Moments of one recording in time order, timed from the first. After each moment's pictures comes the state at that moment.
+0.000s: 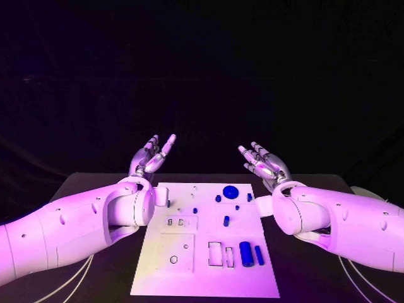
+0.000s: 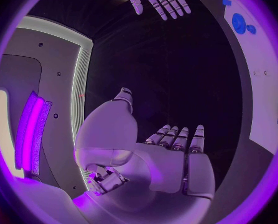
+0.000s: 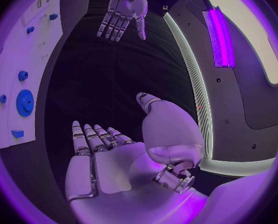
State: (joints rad) left arm 1.13 -0.69 -0.04 1.38 0.04 -0.62 0.52; left_hand 1.10 -0.06 0.00 0.28 0.04 0.05 0.12 0.01 0.01 0.03 0.11 0.01 0.01 0.03 0.12 0.01 0.01 0.06 0.07 0.26 0.01 0.02; right arm 1.15 -0.74 -0.11 1.47 -0.05 -0.56 0.43; right_hand 0.99 -0.01 0.28 0.24 0.28 0.03 0.12 0.00 0.01 0.06 0.27 0.01 0.01 0.08 0.26 0.01 0.02 0.06 0.14 0.28 0.03 0.03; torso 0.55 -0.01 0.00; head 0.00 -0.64
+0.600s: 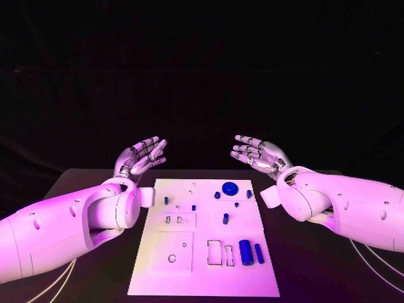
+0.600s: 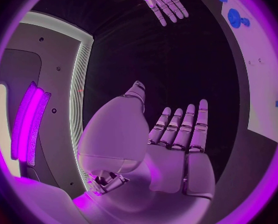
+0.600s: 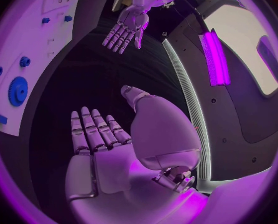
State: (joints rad) left arm 1.14 -0.77 -0.04 1.45 0.06 -0.59 0.54; left_hand 1.37 -0.07 0.09 0.29 0.05 0.47 0.15 0.17 0.12 0.49 0.21 0.13 0.06 0.55 0.23 0.21 0.14 0.11 0.58 0.29 0.23 0.12; right arm 1.23 -0.76 -0.14 1.39 -0.29 -0.40 0.40; right_hand 1.27 -0.03 0.36 0.10 0.25 0.31 0.14 0.12 0.08 0.46 0.27 0.10 0.05 0.46 0.25 0.14 0.09 0.09 0.32 0.29 0.11 0.06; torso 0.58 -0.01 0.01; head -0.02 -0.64
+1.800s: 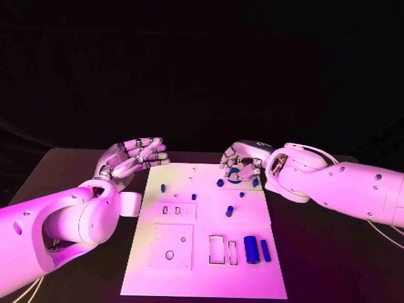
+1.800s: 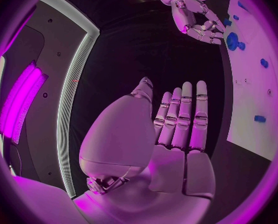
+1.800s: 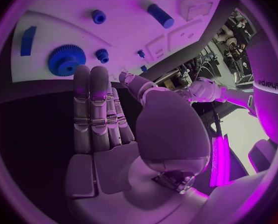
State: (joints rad) left arm 1.20 -0.95 -0.02 1.74 0.07 -0.50 0.52; left_hand 1.50 -0.08 0.10 0.28 0.05 0.81 0.21 0.30 0.19 0.99 0.17 0.18 0.07 0.97 0.13 0.36 0.24 0.17 0.91 0.25 0.33 0.12; right arm 1.34 -0.73 -0.13 1.38 -1.38 -0.27 0.03; right_hand 1.25 -0.22 0.48 -0.01 0.25 0.94 0.17 0.29 0.22 1.20 0.09 0.08 0.11 1.46 0.01 0.69 0.51 0.17 1.20 0.10 0.86 0.54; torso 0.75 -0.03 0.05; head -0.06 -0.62
